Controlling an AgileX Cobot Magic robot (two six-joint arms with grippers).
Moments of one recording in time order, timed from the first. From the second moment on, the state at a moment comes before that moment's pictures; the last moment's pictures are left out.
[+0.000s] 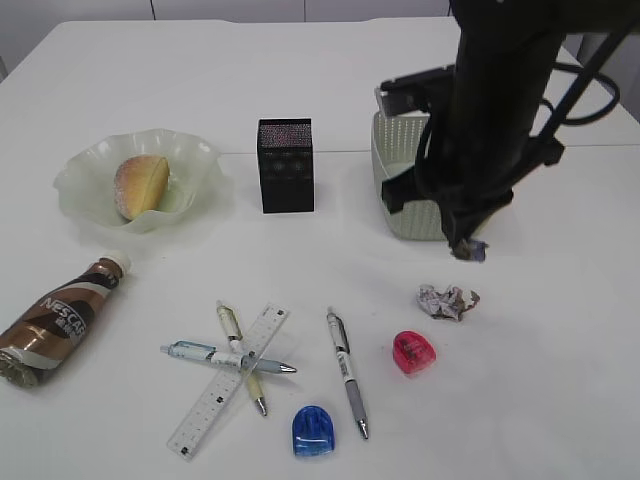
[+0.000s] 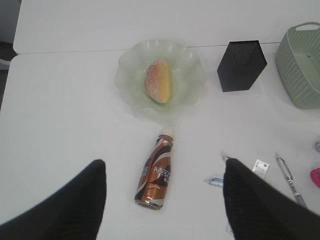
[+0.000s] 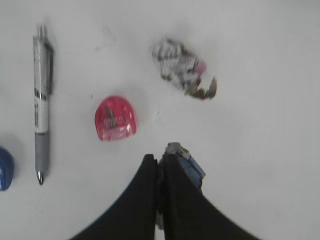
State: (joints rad) left arm -0.19 1.03 -1.52 0.04 1.27 -0.16; right arm 0.47 1.84 -1.49 -0.11 1.19 0.21
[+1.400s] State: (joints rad) left arm -0.19 1.03 -1.52 0.02 1.27 -0.16; right arm 0.32 2.07 -1.74 -0.41 0.58 0.58
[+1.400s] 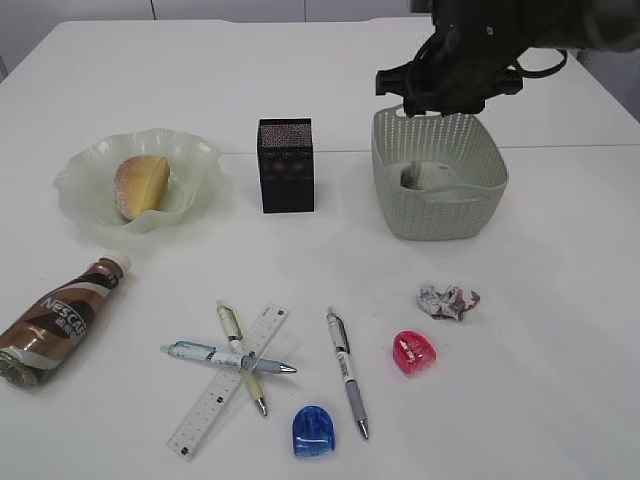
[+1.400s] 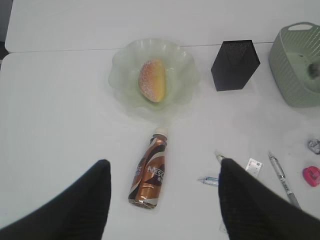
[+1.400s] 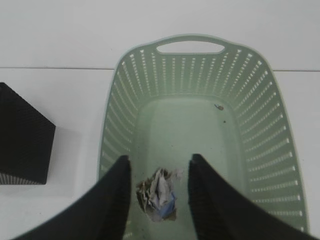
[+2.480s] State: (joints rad) left arm -0.19 1.03 -1.52 0.02 1.27 -0.16; right arm 0.32 2.04 -1.86 -0.09 1.20 0.10
